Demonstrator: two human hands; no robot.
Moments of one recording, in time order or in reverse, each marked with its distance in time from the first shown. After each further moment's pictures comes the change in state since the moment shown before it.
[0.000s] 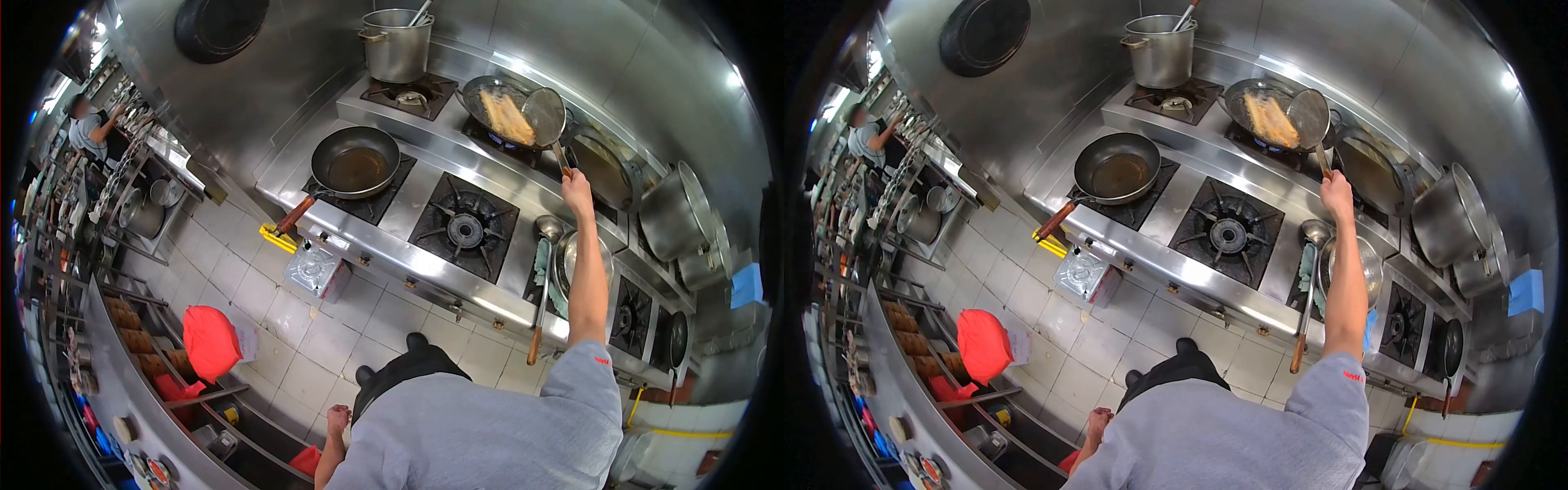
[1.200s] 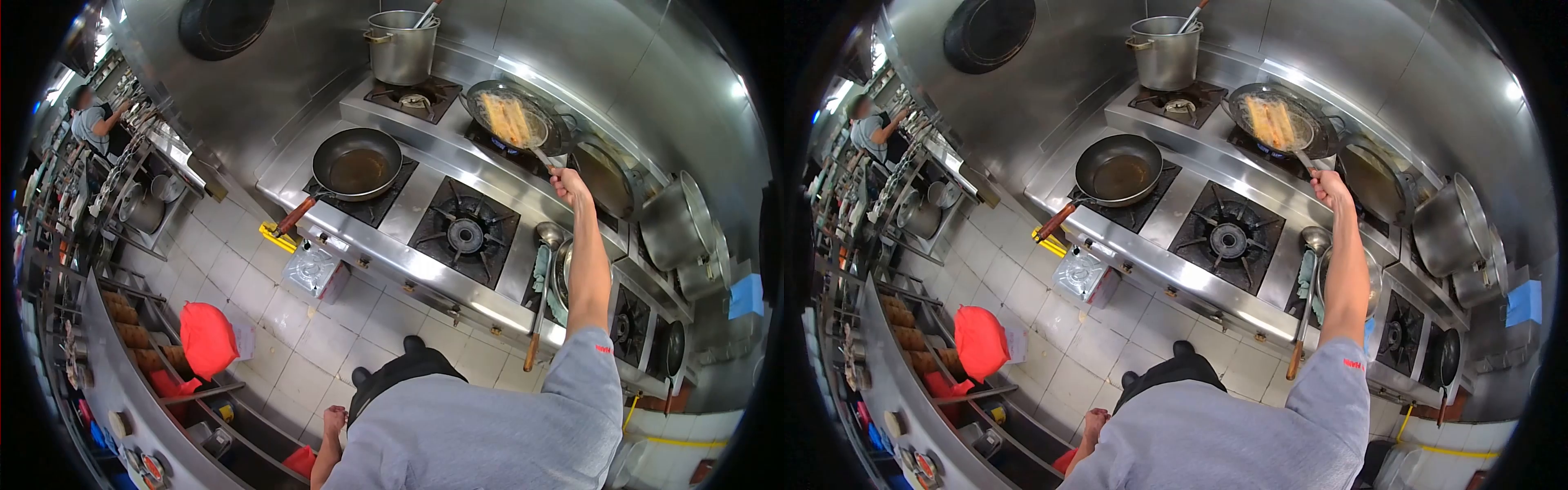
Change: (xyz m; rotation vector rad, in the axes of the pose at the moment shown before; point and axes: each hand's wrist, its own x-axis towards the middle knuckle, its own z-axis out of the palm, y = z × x) left_hand -0.003 0.010 0.007 0.046 0.031 -0.023; right_hand 0.059 0.003 0.028 0.965 -0.595 0.516
